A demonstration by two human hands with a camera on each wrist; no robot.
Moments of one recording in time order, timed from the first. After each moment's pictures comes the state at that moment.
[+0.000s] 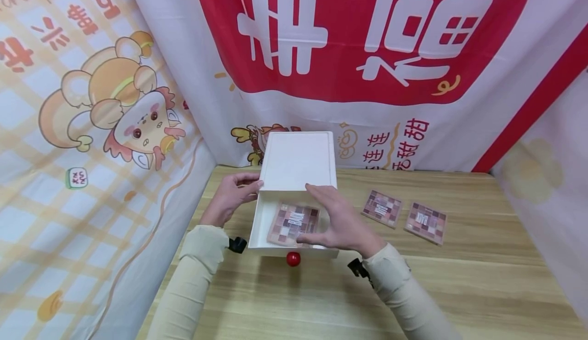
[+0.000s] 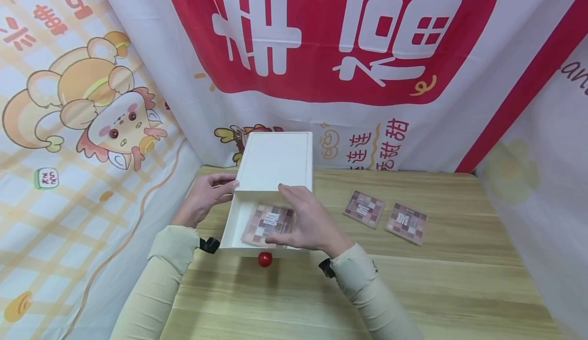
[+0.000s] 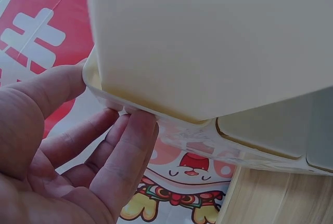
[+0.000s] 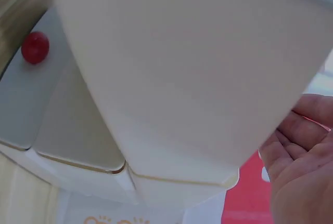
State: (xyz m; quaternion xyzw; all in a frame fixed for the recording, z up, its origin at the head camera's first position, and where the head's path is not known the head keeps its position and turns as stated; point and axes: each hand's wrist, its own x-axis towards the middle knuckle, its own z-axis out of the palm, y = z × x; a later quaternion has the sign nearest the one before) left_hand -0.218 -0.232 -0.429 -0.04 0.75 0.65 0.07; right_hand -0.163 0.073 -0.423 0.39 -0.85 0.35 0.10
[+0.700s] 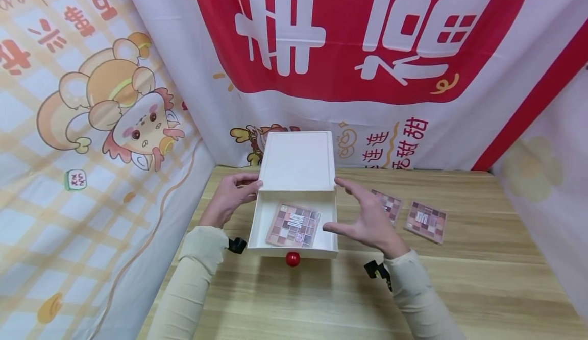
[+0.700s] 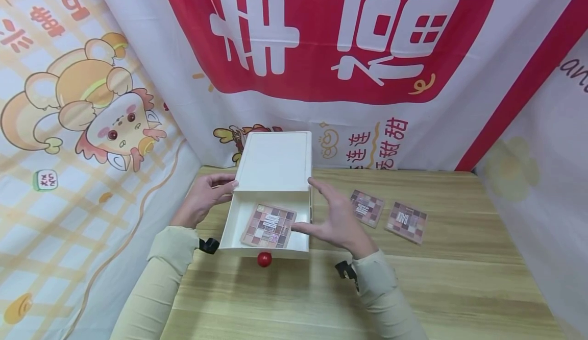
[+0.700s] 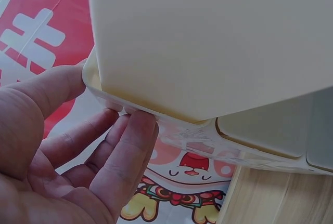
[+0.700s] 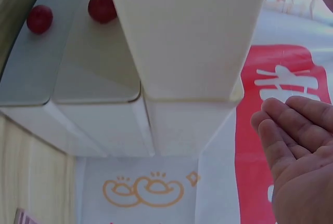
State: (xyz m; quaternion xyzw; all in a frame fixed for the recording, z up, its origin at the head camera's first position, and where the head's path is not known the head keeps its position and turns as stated) left_hand -0.220 -0.232 -0.430 -0.05 0.76 0.65 0.08; right_hand -0.164 0.118 -0.430 0.28 -0.84 0.44 0.12
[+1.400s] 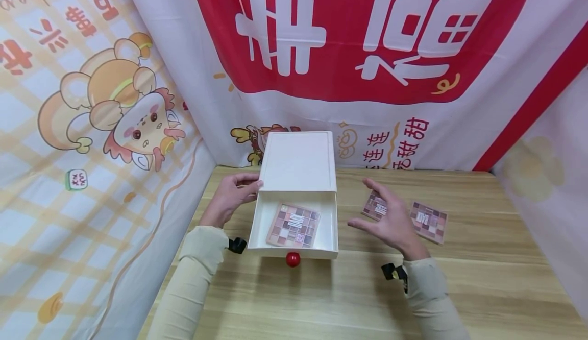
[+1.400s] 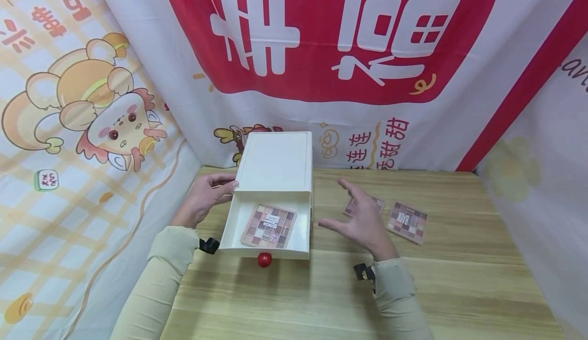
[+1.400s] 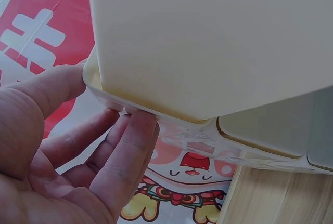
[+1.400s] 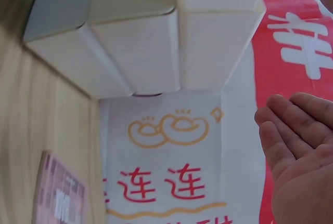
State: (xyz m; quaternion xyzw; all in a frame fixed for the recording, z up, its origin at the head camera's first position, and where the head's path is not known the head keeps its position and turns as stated) left_hand -0.218 -0.233 -0.428 -0.05 0.75 0.65 0.08; right_hand -0.169 0.164 -0.457 0.19 -0.86 0.46 0.11
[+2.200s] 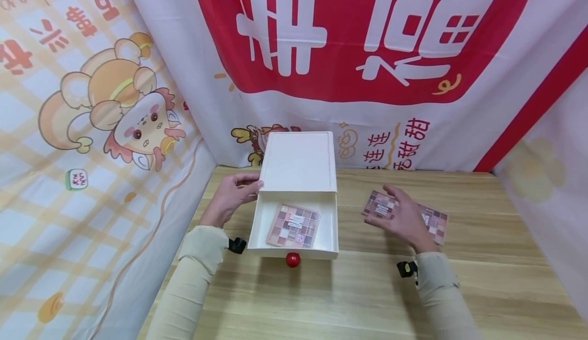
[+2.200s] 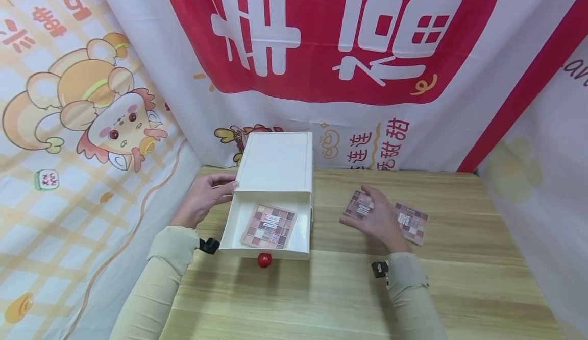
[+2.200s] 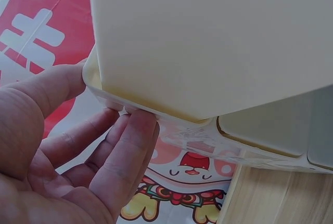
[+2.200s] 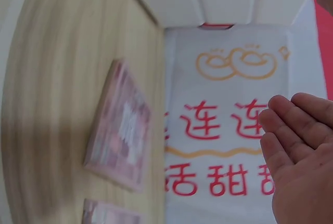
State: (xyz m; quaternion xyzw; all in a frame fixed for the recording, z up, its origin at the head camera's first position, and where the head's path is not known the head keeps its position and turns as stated) left_hand -0.218 -0.233 -0.428 -0.05 0.76 0.64 0.08; right_hand -0.198 0.208 -0.507 0.11 -0.90 0.42 0.04
